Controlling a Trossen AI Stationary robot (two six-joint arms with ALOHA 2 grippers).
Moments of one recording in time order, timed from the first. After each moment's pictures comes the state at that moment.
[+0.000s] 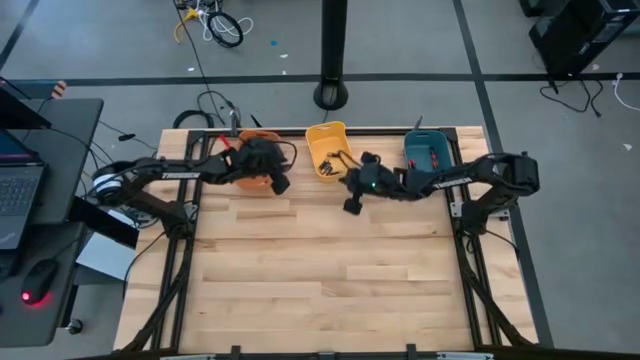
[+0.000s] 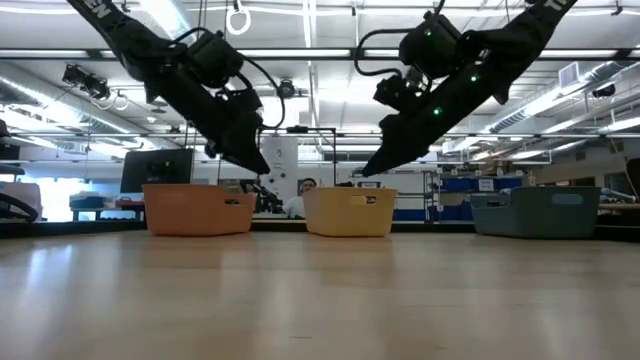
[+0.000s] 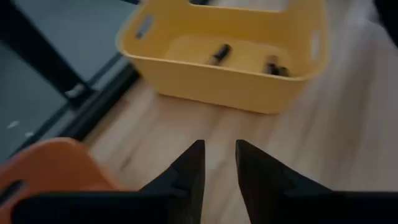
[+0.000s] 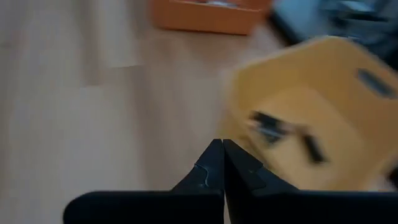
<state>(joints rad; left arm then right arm) 0.48 1.38 0.69 0.09 -0.10 0.03 -0.20 1.56 0.74 0.21 0.25 -0.07</state>
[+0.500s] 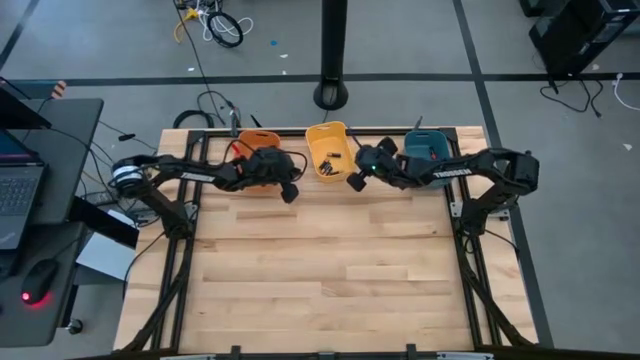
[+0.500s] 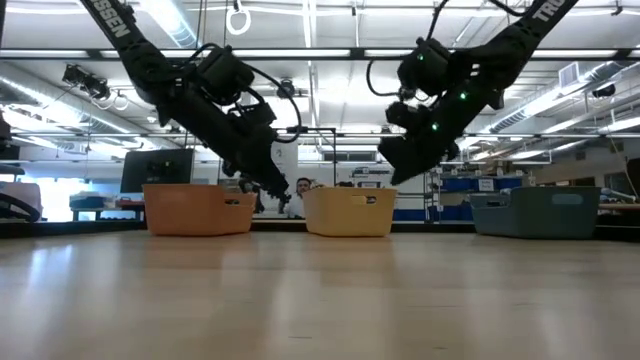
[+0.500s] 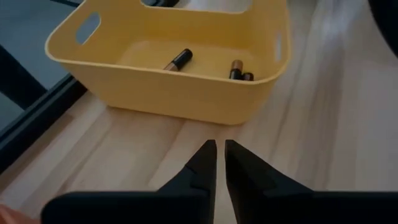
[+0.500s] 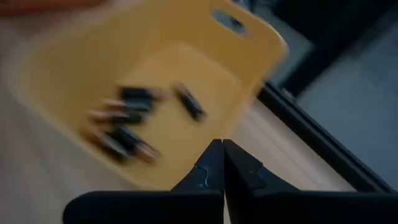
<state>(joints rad) 0.41 1.54 0.66 0.33 -0.05 0.00 -0.36 1.56 0.76 0.08 0.48 0.11</state>
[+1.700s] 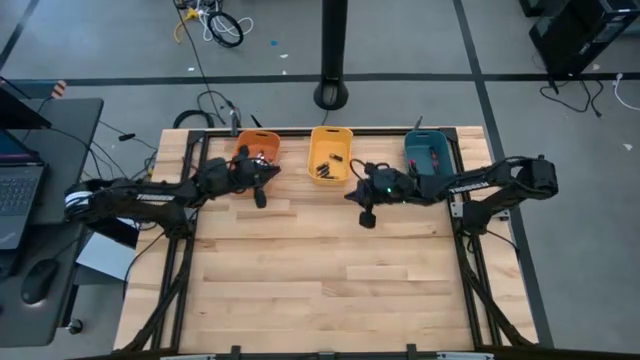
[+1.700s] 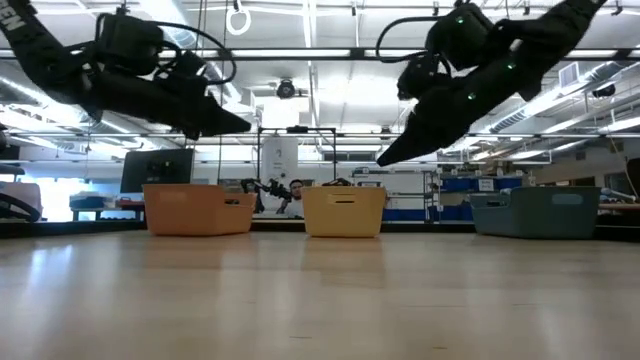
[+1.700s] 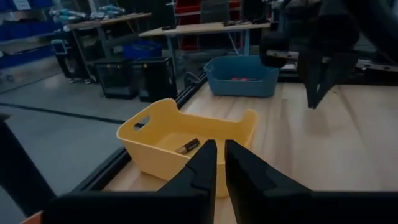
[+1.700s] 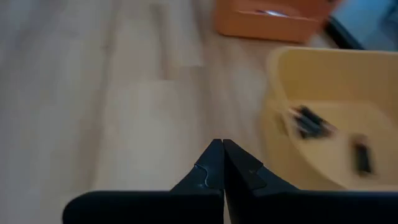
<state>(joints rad) 0.41 1.09 0.26 0.74 0.01 0.10 -0.18 1.41 0.62 0.21 0.03 -0.08</state>
